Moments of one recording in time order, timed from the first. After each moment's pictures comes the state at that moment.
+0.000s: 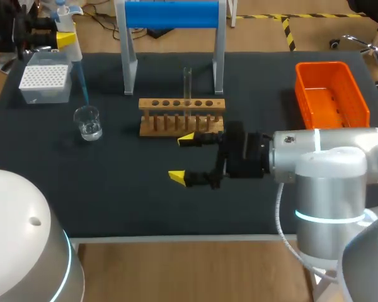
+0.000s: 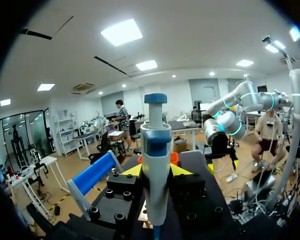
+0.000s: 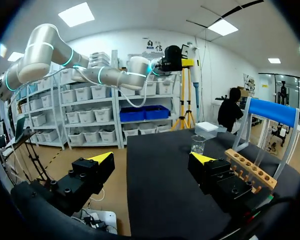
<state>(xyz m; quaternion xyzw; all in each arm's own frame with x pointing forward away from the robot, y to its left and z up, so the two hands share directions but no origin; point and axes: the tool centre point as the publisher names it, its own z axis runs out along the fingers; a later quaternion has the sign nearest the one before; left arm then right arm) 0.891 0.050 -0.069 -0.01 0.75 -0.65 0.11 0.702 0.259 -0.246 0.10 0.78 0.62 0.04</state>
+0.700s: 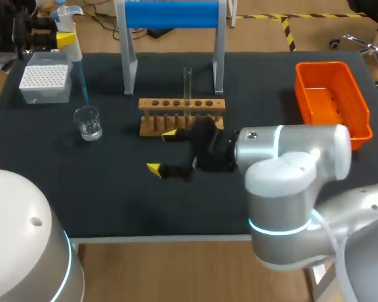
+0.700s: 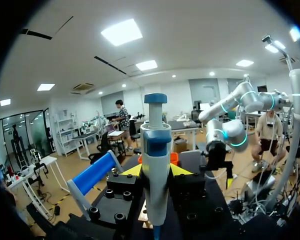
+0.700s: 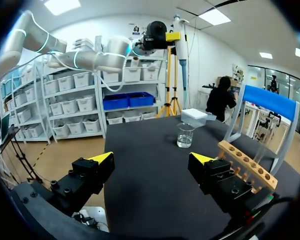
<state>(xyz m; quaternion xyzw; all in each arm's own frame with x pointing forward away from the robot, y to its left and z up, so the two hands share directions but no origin) 0.891 0.050 -0.069 -0.01 0.75 -0.65 0.11 0.749 0.301 -0.282 0.14 0.81 0.56 0.09</state>
